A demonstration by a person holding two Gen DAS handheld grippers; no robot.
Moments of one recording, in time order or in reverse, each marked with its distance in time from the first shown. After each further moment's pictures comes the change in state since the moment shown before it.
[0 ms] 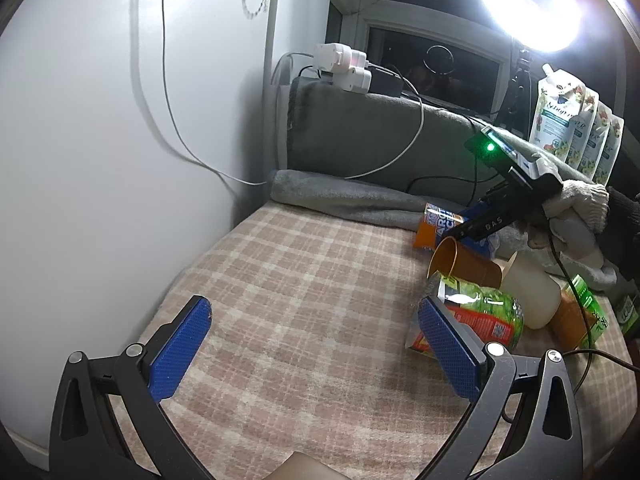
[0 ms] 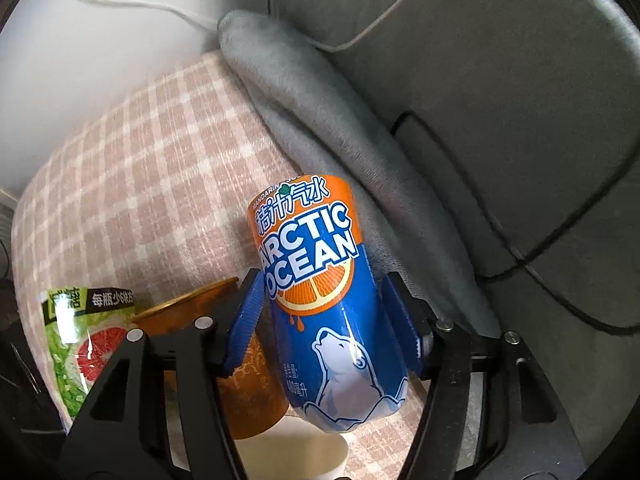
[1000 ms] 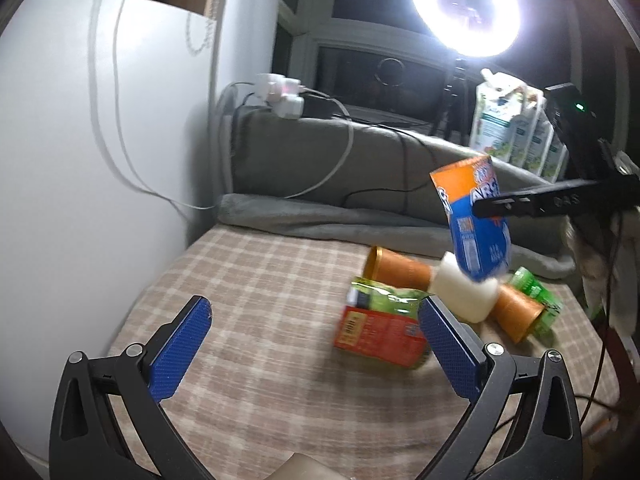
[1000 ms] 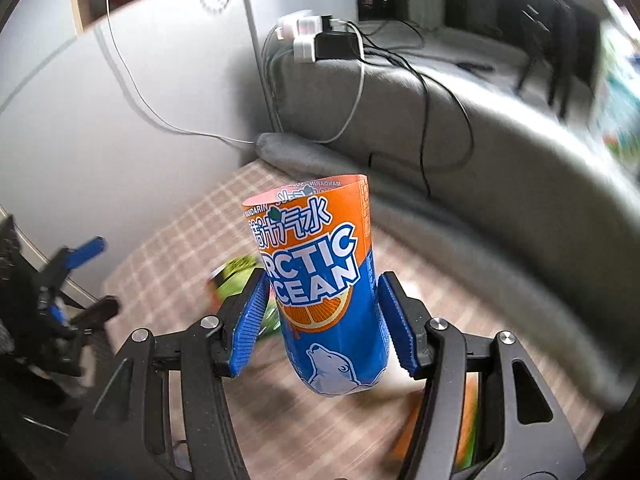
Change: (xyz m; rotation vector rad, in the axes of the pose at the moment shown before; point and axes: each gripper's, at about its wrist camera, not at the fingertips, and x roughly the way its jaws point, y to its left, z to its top) left arm -0.039 -0.044 -0.004 0.076 -0.063 -0.147; right arm -0.185 0.065 -0.156 0.410 -0.381 0.065
